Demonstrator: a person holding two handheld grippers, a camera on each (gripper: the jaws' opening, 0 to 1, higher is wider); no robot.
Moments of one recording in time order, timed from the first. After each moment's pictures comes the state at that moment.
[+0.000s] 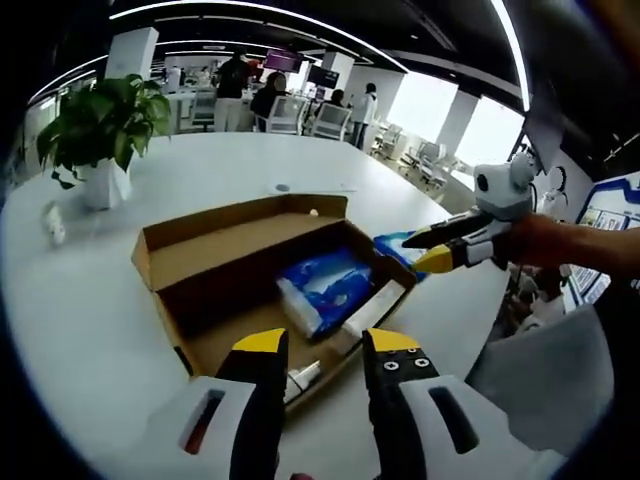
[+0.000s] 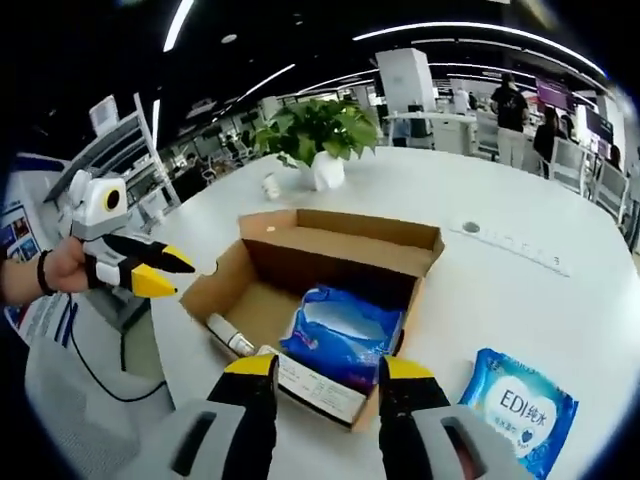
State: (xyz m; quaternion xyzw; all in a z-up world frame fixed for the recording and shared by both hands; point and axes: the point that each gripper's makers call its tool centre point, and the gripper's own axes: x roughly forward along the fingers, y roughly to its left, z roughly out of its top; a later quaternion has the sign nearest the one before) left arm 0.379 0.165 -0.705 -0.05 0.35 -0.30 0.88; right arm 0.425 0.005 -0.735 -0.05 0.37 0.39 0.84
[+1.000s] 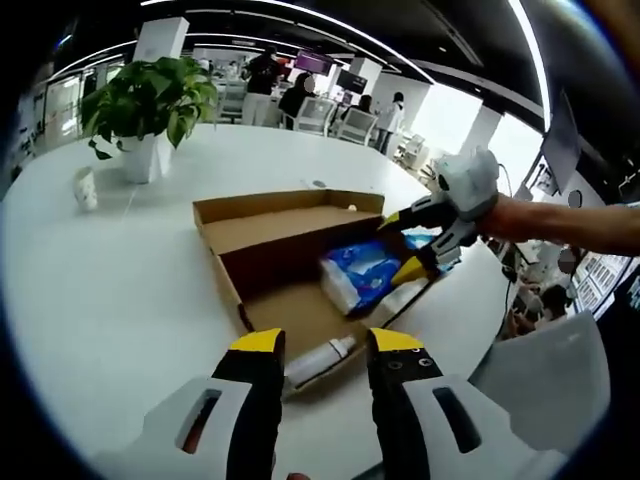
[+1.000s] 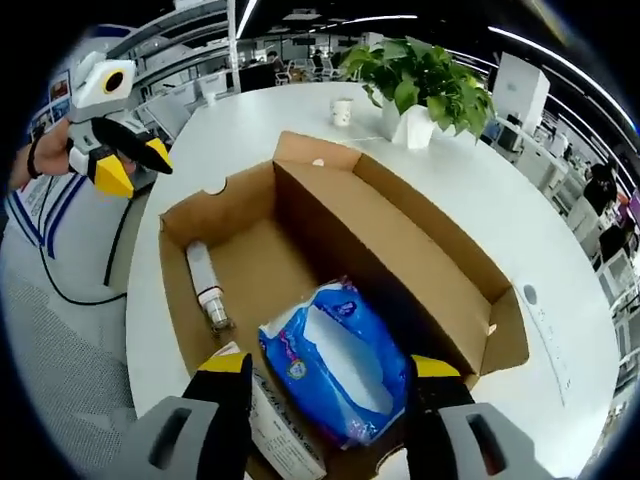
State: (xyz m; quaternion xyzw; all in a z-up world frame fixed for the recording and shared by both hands) left arm 0.360 0.228 -0.713 -0.09 0.36 -0.25 0.89; right arm 0.446 0.064 -0.776 -0.28 0.39 0.48 0.73
